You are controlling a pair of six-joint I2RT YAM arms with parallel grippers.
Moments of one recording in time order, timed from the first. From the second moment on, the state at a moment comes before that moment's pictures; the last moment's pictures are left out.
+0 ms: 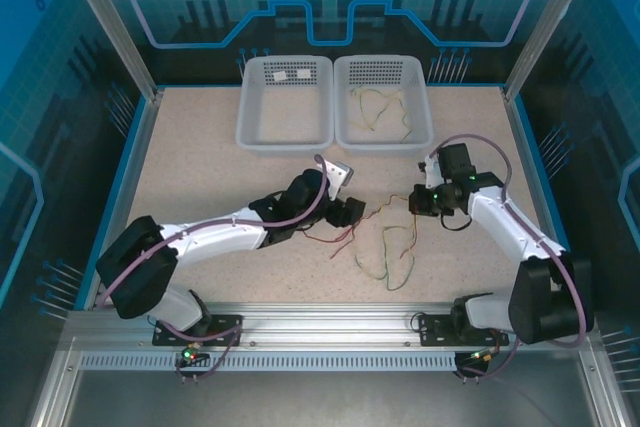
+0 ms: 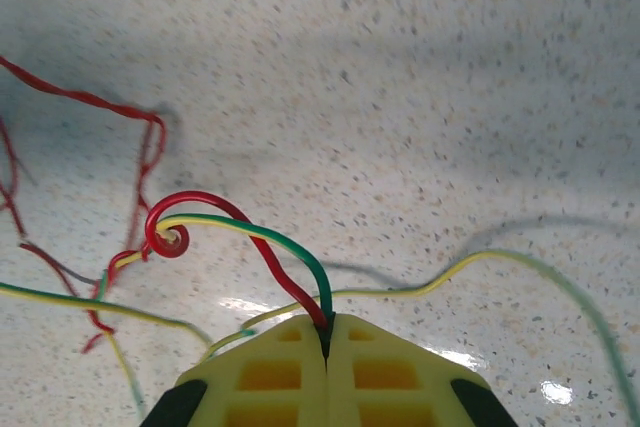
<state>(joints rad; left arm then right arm) -0.84 1.50 0.88 0.08 -0.04 -0.32 0.15 1.28 0.88 -0.73 -0.30 0.23</state>
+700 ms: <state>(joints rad) -0.68 1.31 0.76 0.04 -0.08 -0.38 0.00 1.08 1.01 -0.77 -0.24 0.28</state>
